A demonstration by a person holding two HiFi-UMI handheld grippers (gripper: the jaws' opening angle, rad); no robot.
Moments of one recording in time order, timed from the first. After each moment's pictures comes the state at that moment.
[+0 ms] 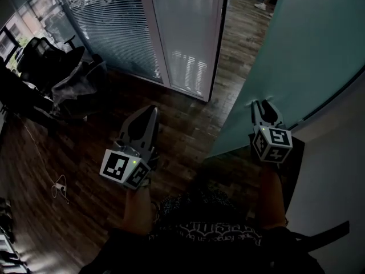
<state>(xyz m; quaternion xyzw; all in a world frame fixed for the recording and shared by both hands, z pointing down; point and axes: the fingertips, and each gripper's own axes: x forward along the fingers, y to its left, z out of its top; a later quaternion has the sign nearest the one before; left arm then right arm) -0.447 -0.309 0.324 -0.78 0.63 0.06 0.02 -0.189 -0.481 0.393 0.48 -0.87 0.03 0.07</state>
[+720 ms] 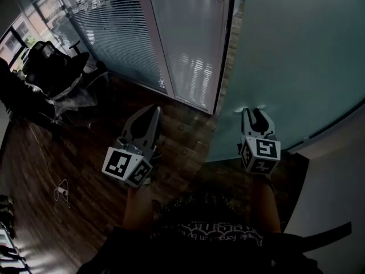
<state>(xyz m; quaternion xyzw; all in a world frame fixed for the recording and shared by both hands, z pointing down) -0.458 -0.416 0.309 -0.77 0.64 0.06 0.03 -0.234 -0.556 0.386 0.47 -0.88 0.03 0.07</state>
